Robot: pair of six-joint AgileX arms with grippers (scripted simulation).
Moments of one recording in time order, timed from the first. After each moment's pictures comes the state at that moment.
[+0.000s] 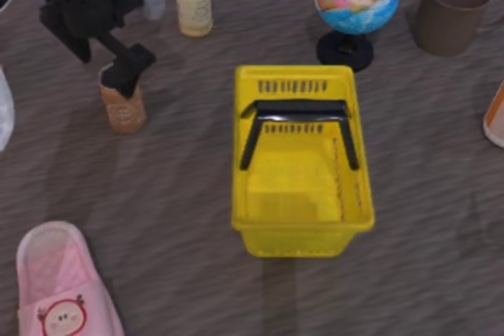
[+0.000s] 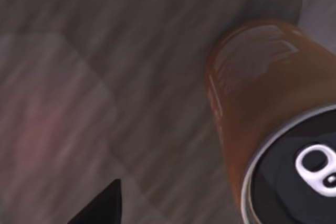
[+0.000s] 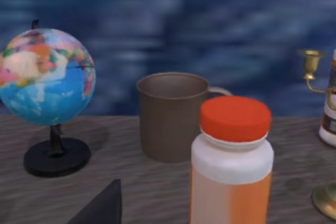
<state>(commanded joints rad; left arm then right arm) -0.19 2.53 2.41 -1.44 0.01 0.63 0.00 0.00 0.00 0.00 0.00 0.00</state>
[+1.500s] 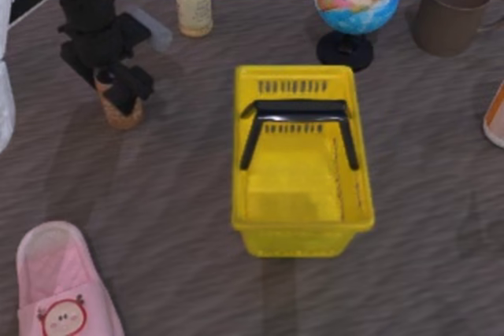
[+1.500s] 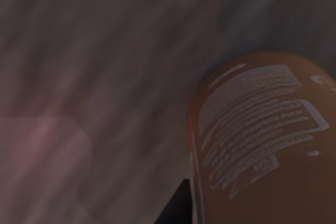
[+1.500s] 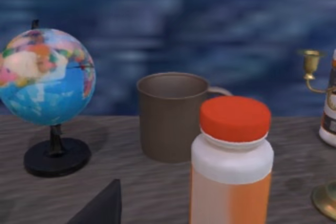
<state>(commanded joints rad) -0.19 2.53 2.21 -1.24 0.01 0.63 0.00 0.00 0.00 0.00 0.00 0.00</state>
